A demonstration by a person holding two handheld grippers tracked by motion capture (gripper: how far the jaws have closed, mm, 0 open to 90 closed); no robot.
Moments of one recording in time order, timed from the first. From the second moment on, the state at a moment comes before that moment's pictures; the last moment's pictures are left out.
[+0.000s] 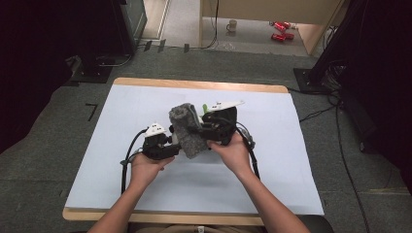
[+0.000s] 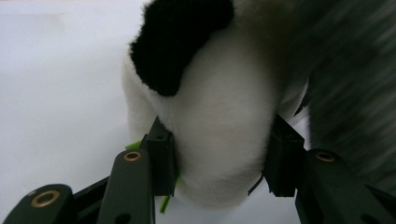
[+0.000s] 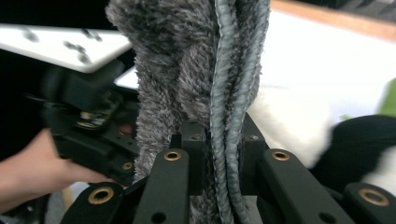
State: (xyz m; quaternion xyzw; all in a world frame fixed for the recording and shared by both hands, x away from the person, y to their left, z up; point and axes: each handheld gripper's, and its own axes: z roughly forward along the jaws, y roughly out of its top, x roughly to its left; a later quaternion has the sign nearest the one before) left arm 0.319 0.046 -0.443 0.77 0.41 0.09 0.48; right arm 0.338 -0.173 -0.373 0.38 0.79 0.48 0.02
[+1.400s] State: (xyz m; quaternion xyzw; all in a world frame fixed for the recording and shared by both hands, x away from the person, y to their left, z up) left arm 0.353 0.062 -0.452 0.77 0.41 0.03 0.49; right arm 0.350 -0.274 -0.379 0.47 0.75 0.45 0.12
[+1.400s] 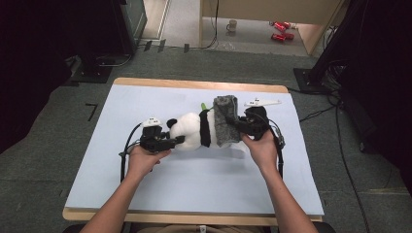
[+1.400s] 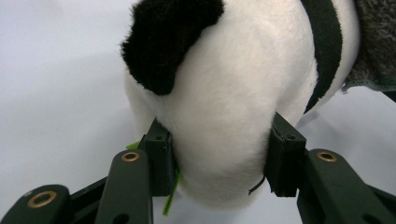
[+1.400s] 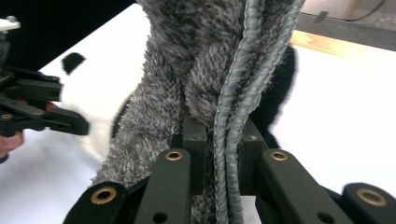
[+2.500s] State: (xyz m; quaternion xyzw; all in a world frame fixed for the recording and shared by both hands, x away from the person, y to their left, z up) left arm 0.345 0.057 -0.453 0.77 0.42 0.06 0.49; right arm 0.341 -0.210 -0.363 0.40 0.77 0.49 0.04
